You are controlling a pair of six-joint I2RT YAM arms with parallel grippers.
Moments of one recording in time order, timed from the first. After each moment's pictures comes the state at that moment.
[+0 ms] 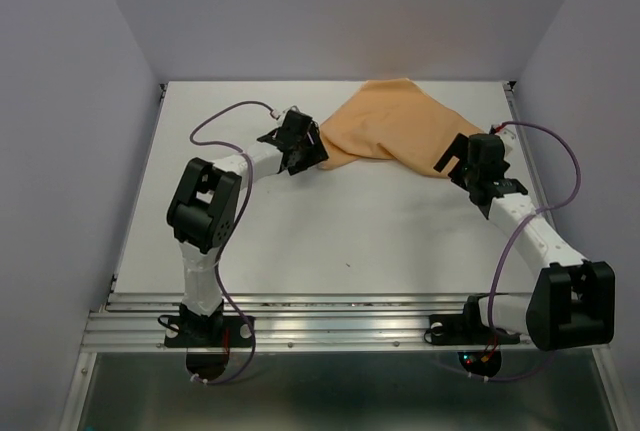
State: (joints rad) left arm -0.49 1.95 1.35 -0.23 -0.06 -0.80; right arm 0.09 1.24 0.81 -0.23 0.28 0.59
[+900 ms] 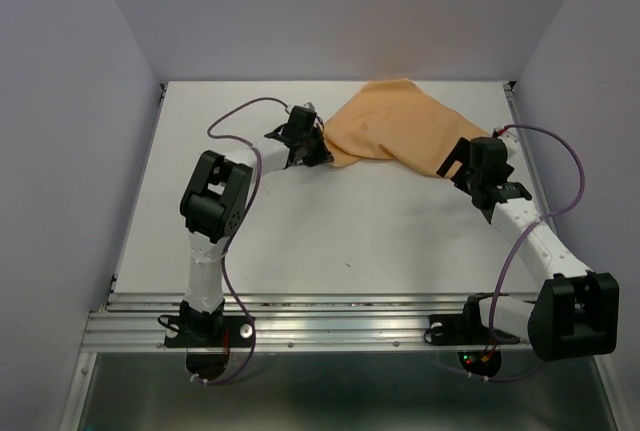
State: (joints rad) left arm -0.48 2.10 1.46 -0.12 0.14 -0.77; right arm 0.09 1.18 0.80 -0.28 0.29 0.57
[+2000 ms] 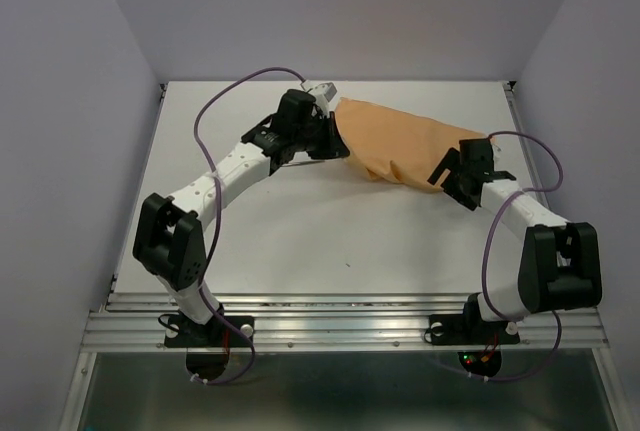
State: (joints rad) left arm -0.59 1.67 1.41 -0.33 0.31 -0.53; right arm 0.06 1.43 0.84 -0.32 0.17 0.65
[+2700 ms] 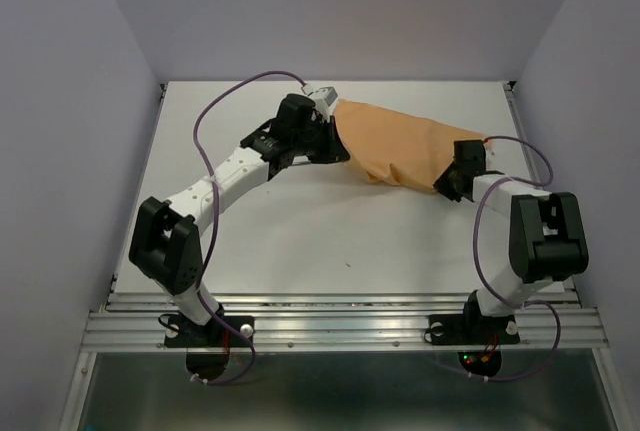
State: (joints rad) left arm -0.61 1.64 1.37 -0.31 0.31 -0.52; right arm 0.04 1.60 0.83 -0.14 0.13 0.73
